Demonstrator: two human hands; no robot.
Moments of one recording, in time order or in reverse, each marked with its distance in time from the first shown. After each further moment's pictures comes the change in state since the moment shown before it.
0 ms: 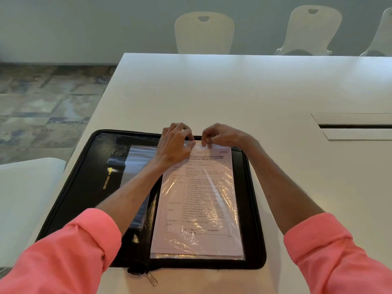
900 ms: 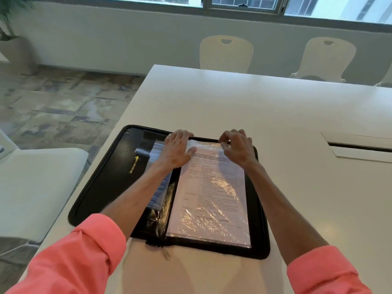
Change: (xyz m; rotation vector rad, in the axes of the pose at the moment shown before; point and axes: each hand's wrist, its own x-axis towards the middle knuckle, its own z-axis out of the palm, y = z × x) left_hand -0.058 -0.012 -0.046 -0.018 -0.135 -0.227; right_hand -0.046 -0.036 0.055 -0.149 0.618 0.043
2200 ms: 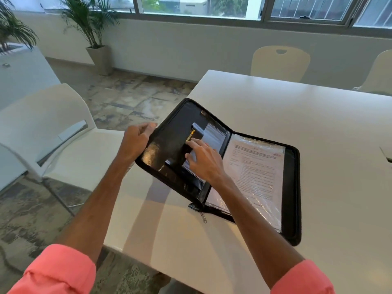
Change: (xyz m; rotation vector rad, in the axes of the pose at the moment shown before) left_hand -0.211 -0.086 -0.169 -0.440 0.446 -0.439; right_hand -0.116 -0.206 0.068 0.131 -0.122 -0.431
